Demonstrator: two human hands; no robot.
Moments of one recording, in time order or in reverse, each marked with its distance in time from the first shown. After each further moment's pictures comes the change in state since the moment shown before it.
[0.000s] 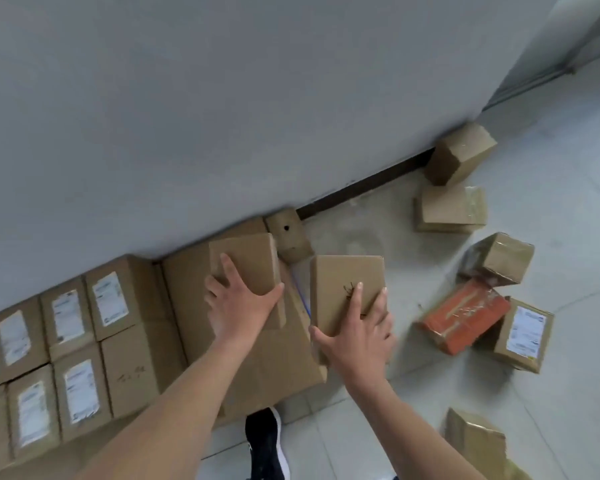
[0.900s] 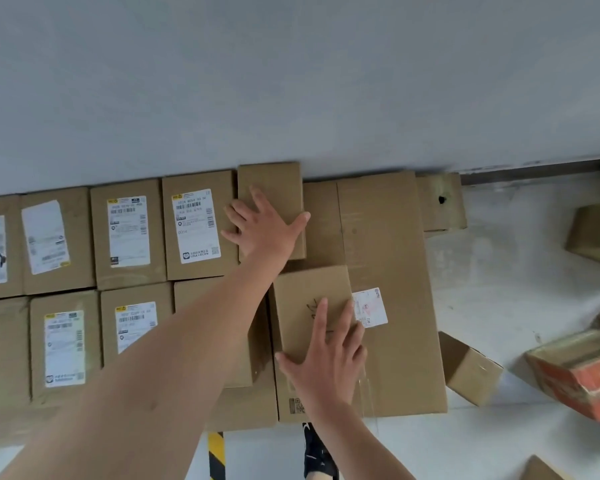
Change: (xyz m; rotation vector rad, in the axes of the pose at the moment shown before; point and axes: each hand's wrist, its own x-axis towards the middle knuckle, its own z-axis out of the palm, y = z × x) left_hand 0.263 -0.238 0.048 -0.085 -0.079 -0.163; right_hand -0.076 -0.236 0.276 -0.365 -0.217 -0.296
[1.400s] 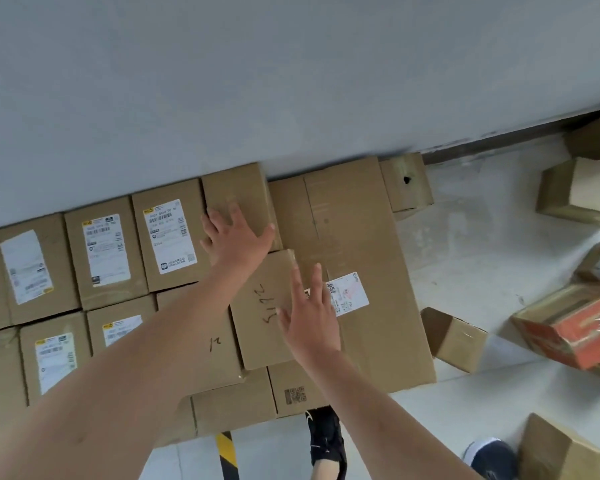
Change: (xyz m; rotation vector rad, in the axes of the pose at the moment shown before) left_hand -0.023 -0.014 -0.007 0.050 -0.081 0.142; right_hand 0.035 0.004 -0.029 0.298 -0.001 -0.191
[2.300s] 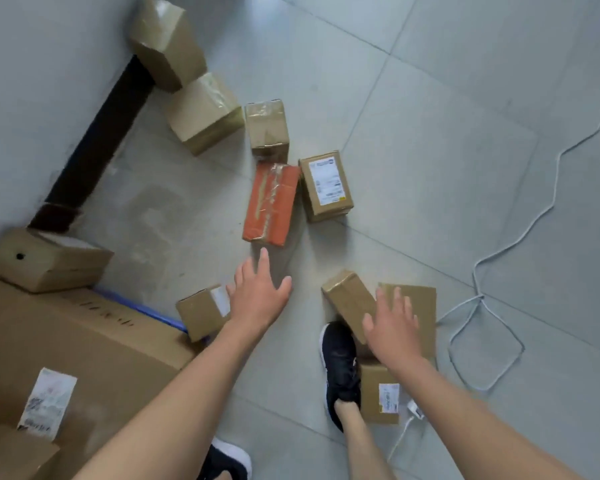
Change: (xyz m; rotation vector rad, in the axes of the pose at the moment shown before) left_hand -0.419 0.383 0.311 0.455 -0.432 0.793; right_hand -0.376 0.542 -0.097 0.348 0.169 1.015
